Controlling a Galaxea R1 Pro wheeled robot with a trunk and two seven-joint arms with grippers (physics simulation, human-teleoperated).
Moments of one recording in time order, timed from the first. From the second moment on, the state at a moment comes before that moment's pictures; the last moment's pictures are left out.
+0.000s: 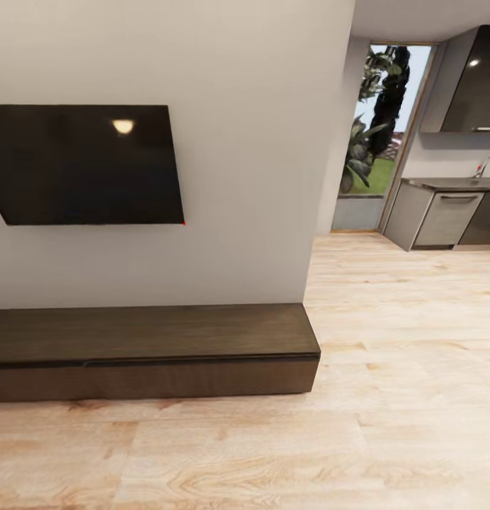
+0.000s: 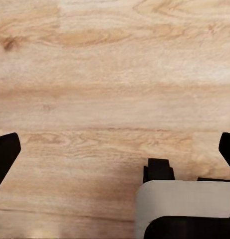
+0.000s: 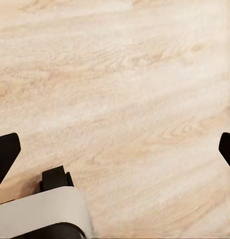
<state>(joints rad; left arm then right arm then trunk) -0.38 0.10 -0.71 -0.10 0.68 0.02 0.13 -0.34 0.00 0.48 -0.04 -0.59 -0.14 -0.39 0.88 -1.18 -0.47</state>
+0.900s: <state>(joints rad) -0.19 0.15 -0.72 -0.08 0.68 -0.09 0.13 -0.25 -0.07 0.46 0.03 -0.64 -0.14 0.00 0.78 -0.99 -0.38</state>
